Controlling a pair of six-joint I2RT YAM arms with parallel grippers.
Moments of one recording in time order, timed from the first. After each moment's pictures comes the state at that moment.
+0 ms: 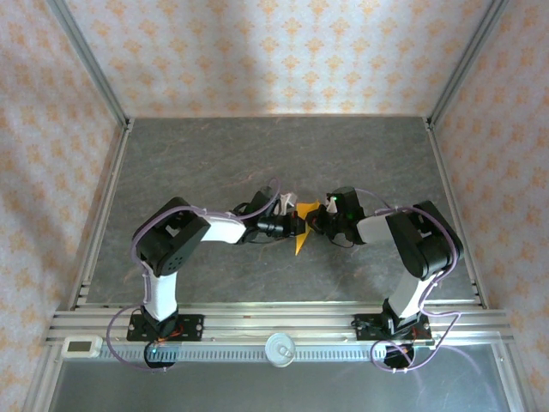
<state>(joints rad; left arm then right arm) -0.68 1.93 0.92 0.35 0.55 -0.91 0.39 1.74 0.62 0.32 -0.51 0.96</state>
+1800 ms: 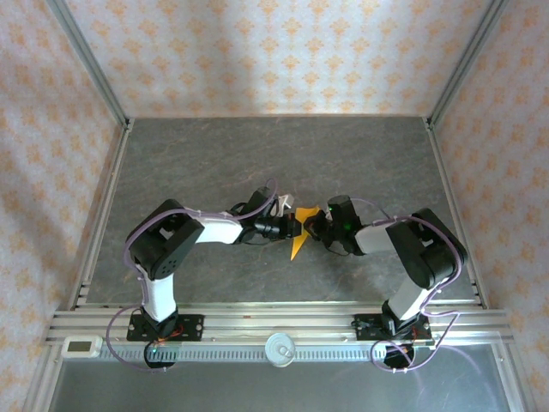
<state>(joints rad) -0.67 1.87 0.90 0.26 0.53 -0.85 0.48 1.67 0.53 0.40 -0.38 1.17</state>
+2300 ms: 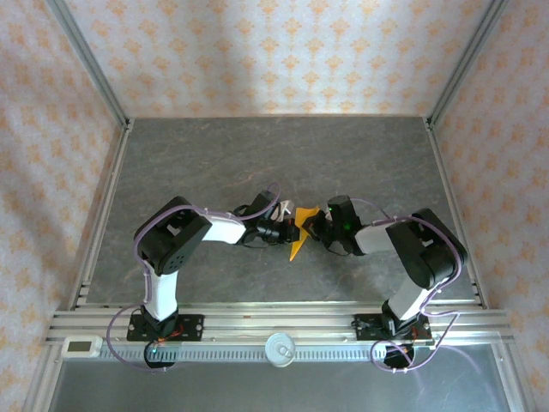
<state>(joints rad) -0.67 1.93 0.91 0.21 0.52 -0.80 0.48 1.67 0.53 0.39 -0.38 1.17</state>
